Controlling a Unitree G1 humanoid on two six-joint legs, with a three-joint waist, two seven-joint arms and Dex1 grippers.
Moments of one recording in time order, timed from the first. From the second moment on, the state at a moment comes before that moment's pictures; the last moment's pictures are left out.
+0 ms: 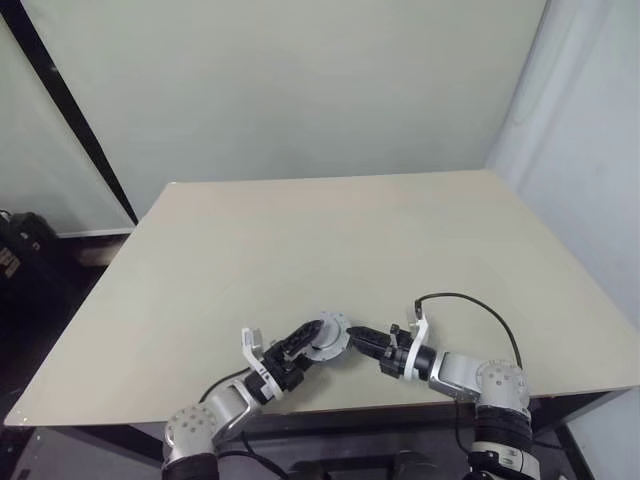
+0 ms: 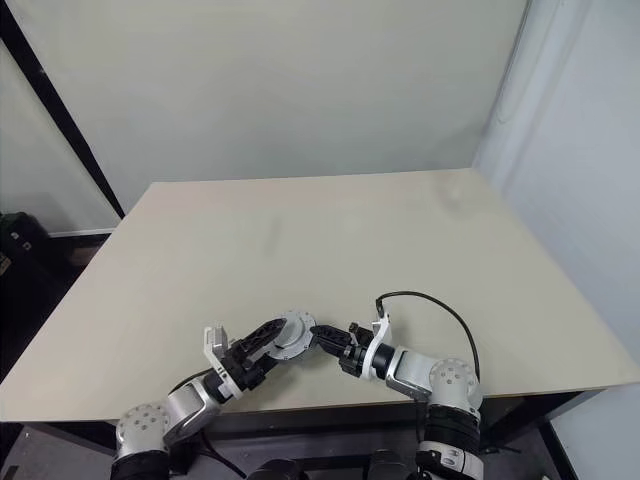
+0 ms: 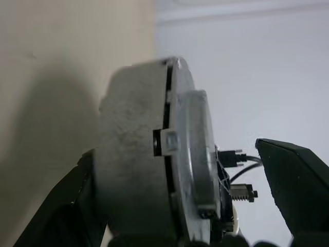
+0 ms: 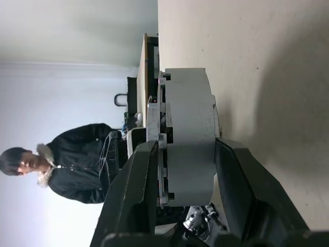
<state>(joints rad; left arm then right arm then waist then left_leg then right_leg) -0.06 0.06 0.40 0.20 -1.15 1.13 -0.49 -0.29 0.13 -0.42 0.13 0.88 1.41 0.30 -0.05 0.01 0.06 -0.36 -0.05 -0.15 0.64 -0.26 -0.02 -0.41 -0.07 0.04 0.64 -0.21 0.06</state>
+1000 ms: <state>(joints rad) -0.06 0.04 0.41 0.16 -1.13 0.93 -0.46 -0.20 -0.05 -0.08 -0.05 0.72 0.95 0.51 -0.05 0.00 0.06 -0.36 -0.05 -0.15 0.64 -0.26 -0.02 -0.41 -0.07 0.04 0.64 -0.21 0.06</state>
